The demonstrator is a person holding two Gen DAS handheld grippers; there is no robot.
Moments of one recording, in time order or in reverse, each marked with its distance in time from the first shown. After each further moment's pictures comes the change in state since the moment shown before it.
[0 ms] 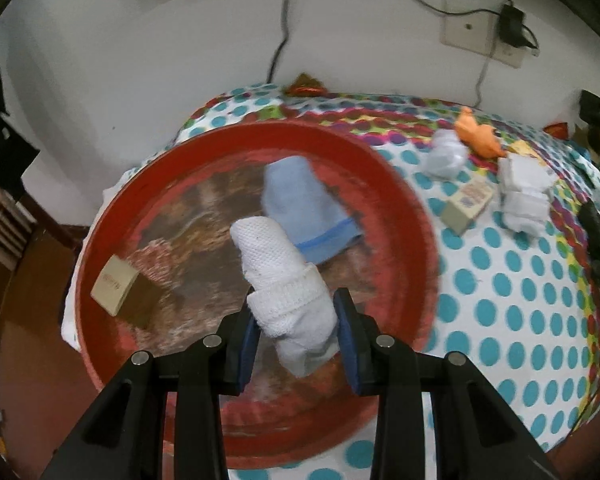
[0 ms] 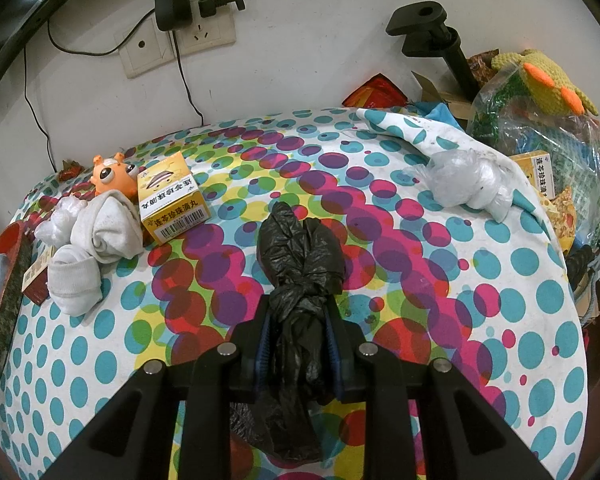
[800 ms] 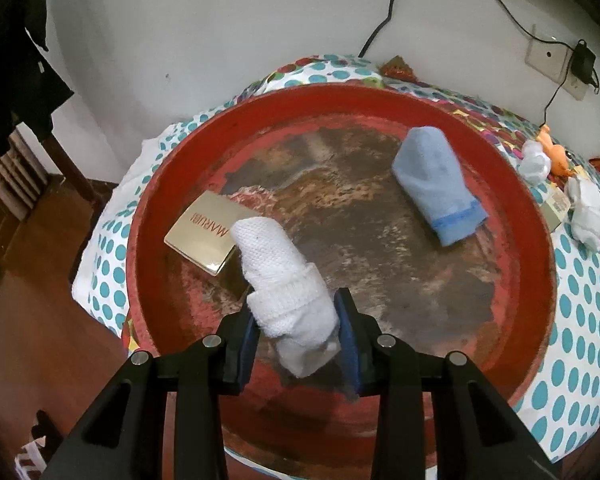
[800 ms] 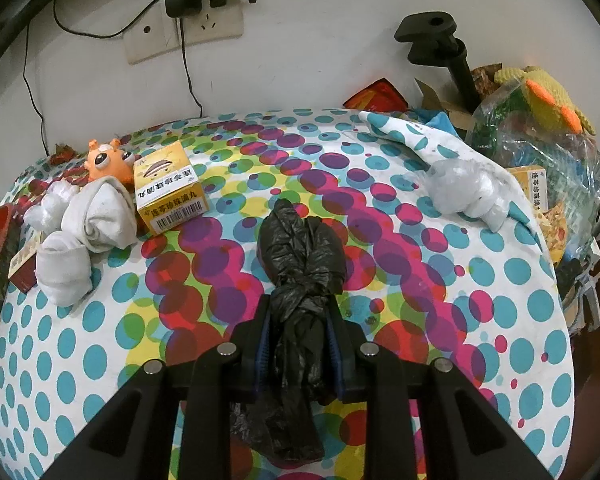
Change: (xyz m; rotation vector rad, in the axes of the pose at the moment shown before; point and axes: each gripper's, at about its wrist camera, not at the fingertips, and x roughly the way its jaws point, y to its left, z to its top) left arm 0.027 0.097 -0.028 -0.140 0.044 0.036; right arm 0.002 0.010 0.000 -0.055 0.007 -0.063
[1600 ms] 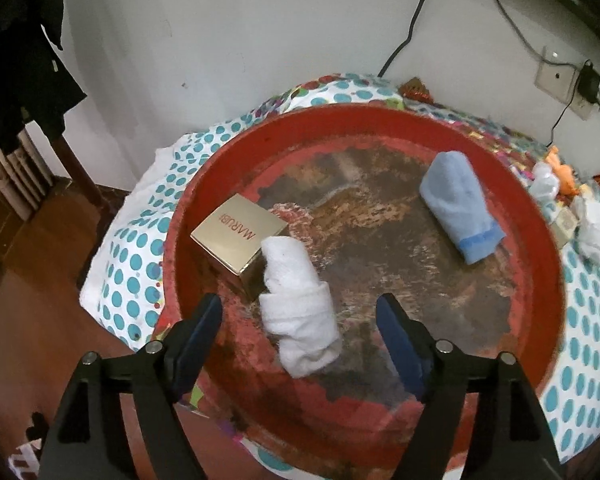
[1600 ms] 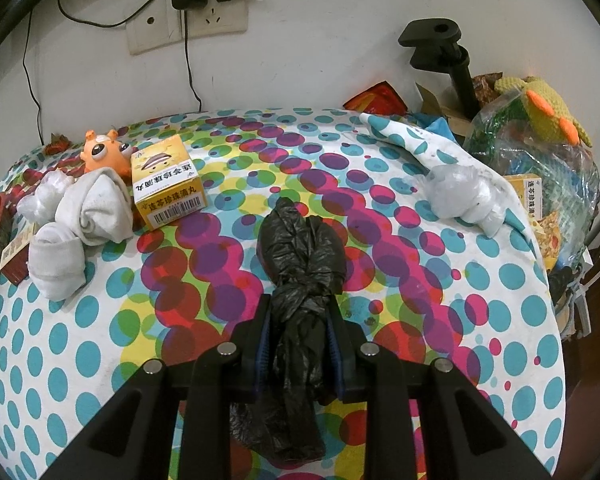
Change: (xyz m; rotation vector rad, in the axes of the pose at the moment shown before) left arm -0.009 0.026 0.002 -0.034 -0.067 -0.008; right arm 0.001 0.005 0.000 -0.033 0.004 -0.040
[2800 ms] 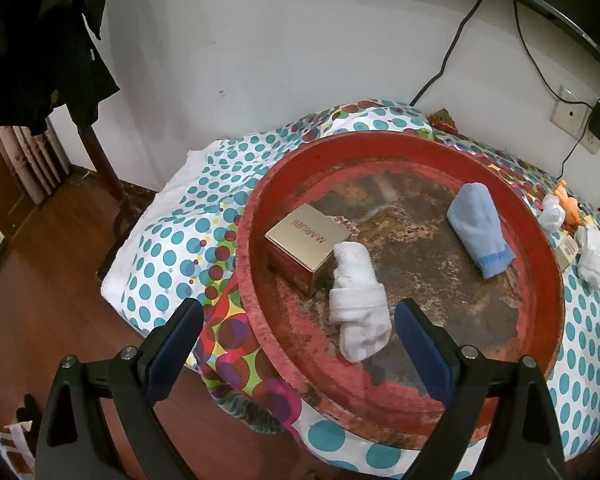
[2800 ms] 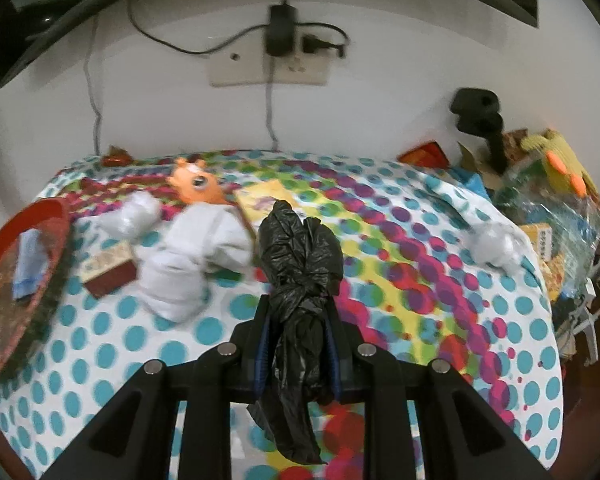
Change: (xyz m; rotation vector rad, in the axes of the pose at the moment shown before) left arm -0.026 0.039 -0.008 -0.077 -0.055 0.042; right arm -0.064 0.074 0.012 -0.072 -0.095 0.080
